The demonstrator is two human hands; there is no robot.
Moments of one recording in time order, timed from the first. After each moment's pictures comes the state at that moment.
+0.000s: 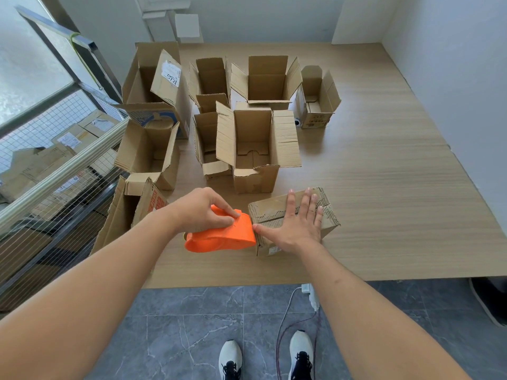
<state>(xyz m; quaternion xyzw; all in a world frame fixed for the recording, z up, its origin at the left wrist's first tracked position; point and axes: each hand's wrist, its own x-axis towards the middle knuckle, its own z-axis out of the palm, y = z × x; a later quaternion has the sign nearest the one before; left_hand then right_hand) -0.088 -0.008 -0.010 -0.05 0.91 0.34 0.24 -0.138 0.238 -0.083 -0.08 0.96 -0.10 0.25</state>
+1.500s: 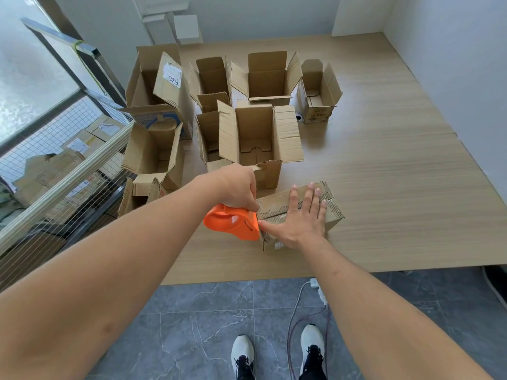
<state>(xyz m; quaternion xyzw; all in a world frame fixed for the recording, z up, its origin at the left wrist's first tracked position) -0.148 0.046 0.023 0.01 0.96 0.09 0.27 -0.134 0.237 -0.080 -0.08 0.96 -0.09 0.24</state>
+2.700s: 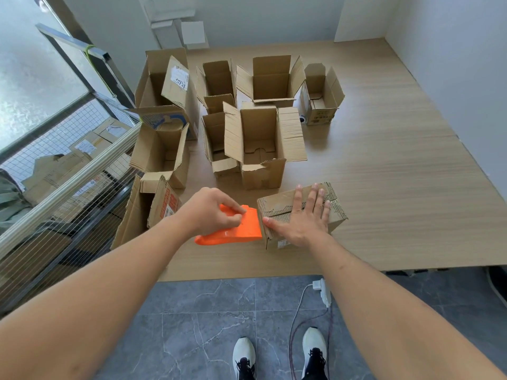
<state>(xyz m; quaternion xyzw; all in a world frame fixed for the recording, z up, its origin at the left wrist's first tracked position) -0.060 0.002 -0.008 -0.03 0.95 0.29 0.12 -0.128 0.241 -0.073 -0.09 0.95 -0.10 0.28</state>
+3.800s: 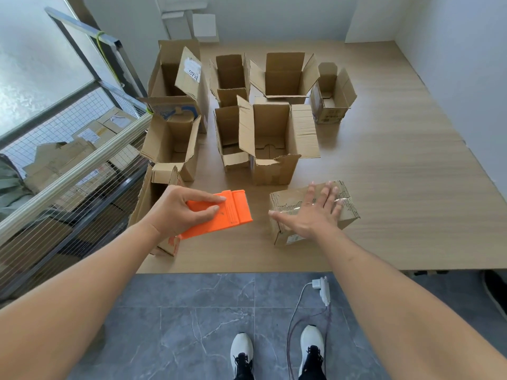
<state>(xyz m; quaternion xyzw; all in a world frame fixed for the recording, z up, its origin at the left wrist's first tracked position) 0.000 -0.068 -0.014 -0.03 0.88 0.47 0.01 -0.129 0.225 -0.069 -0.04 0.95 -0.10 0.28</state>
